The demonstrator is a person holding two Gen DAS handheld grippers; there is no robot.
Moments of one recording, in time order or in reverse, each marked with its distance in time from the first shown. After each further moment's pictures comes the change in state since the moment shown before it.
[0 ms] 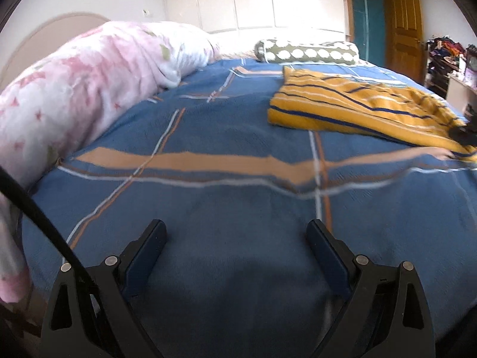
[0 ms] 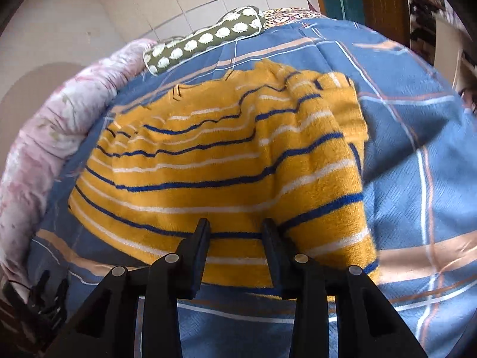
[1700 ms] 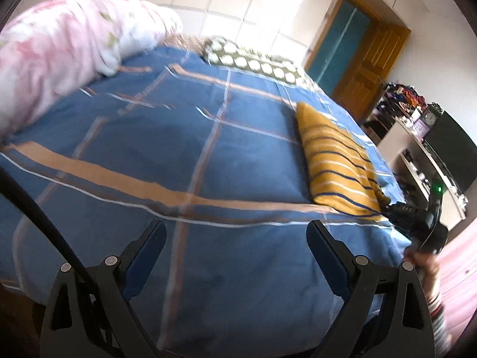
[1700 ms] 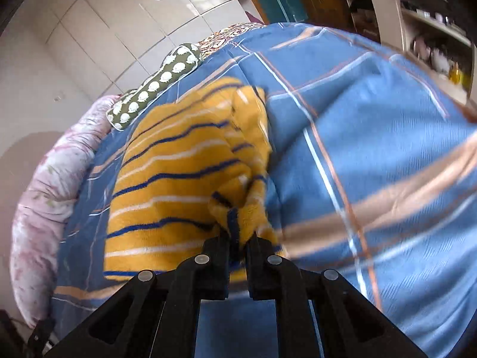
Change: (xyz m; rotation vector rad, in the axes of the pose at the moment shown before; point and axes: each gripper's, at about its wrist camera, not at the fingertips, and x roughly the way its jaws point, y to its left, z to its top) left arm -0.045 -0.036 0.070 -0.199 0.102 -0.412; right arm -0.043 -0.075 -0.006 0.322 -0.131 0.000
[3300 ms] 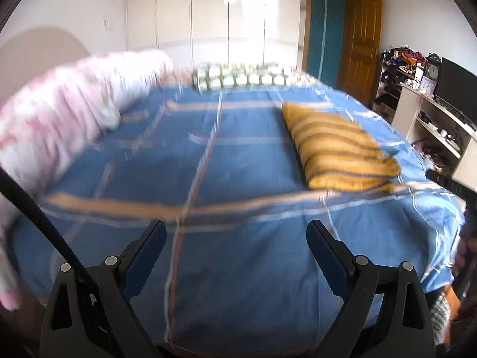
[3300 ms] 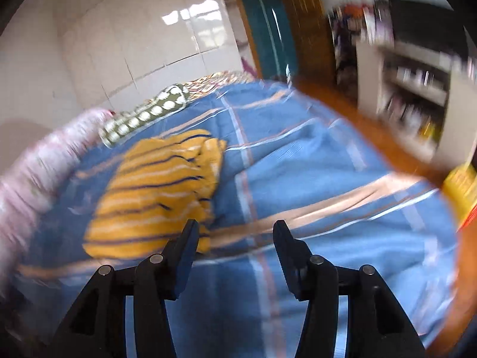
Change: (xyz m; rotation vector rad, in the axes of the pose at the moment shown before) left arm -0.031 -0.074 -0.029 0.277 -0.153 0.210; right arm -0.105 -0.008 -0.037 -0.255 -0.239 -0.275
